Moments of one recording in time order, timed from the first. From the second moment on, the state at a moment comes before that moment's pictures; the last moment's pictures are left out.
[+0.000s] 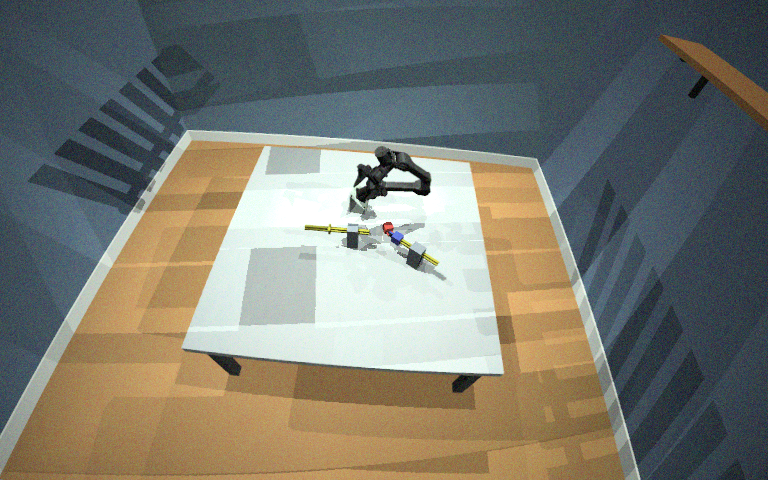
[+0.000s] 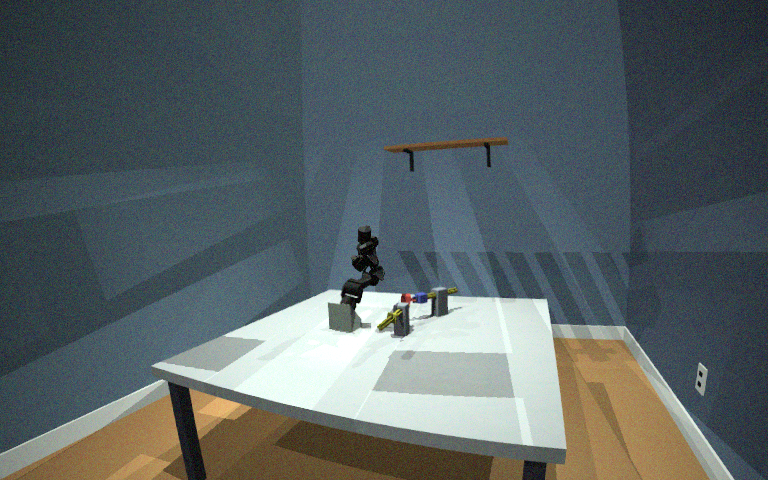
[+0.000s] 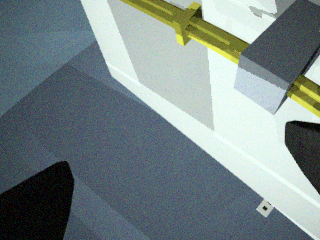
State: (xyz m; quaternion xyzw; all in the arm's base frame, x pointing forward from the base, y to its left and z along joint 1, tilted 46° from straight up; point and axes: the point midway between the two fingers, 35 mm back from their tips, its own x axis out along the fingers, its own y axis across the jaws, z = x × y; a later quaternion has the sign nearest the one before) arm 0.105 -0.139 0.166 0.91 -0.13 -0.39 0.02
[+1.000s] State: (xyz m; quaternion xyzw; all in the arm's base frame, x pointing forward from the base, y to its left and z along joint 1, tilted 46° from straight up) arm 0.148 -0.070 0.146 0.88 0.11 -0.44 -0.09
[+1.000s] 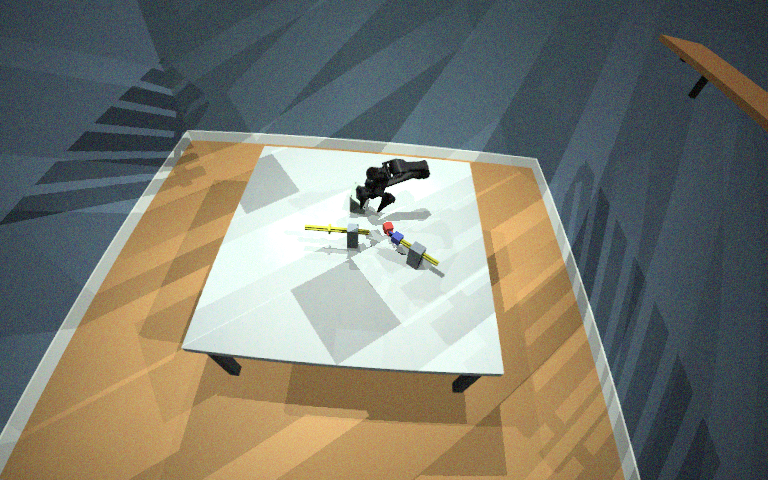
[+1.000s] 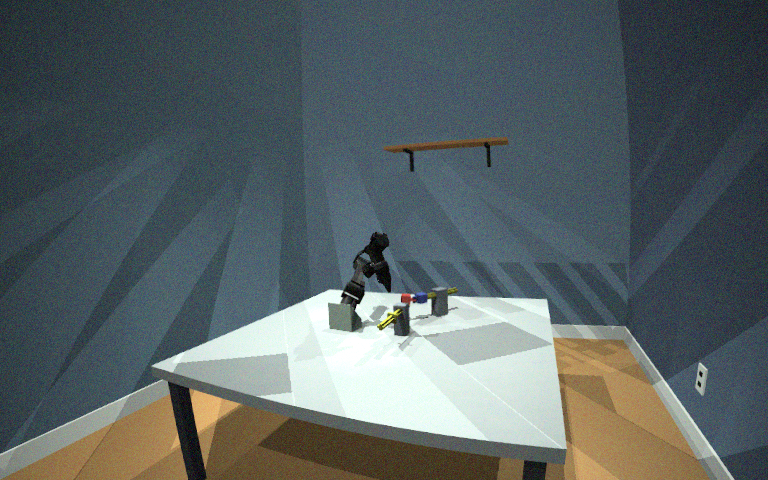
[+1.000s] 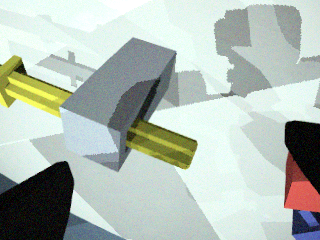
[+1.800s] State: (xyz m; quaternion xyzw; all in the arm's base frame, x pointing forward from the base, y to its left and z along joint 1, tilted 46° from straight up) arm 0.154 -0.007 0.138 0.79 0.28 -0.53 -0.15
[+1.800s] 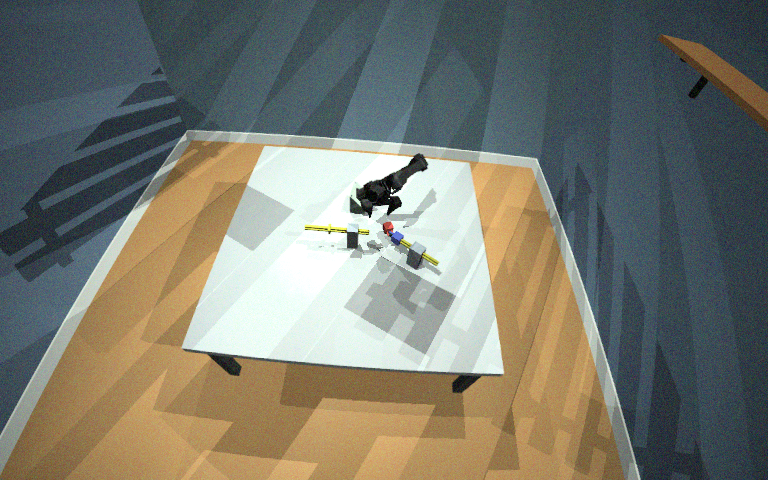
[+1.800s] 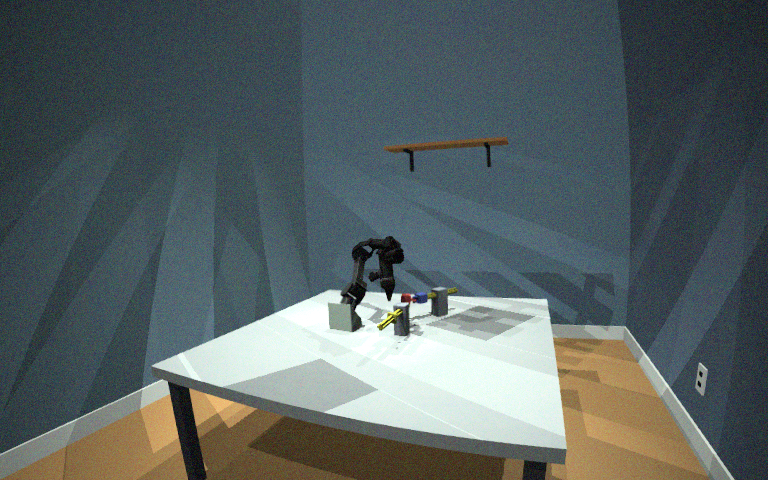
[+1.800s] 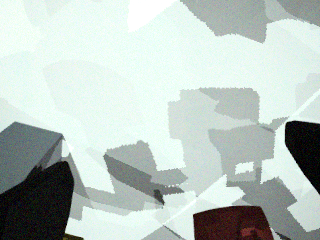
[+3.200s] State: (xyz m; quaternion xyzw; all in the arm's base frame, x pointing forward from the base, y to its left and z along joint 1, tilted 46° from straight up) arm 0.216 0.031 0.152 0.73 0.34 -0.58 -0.16
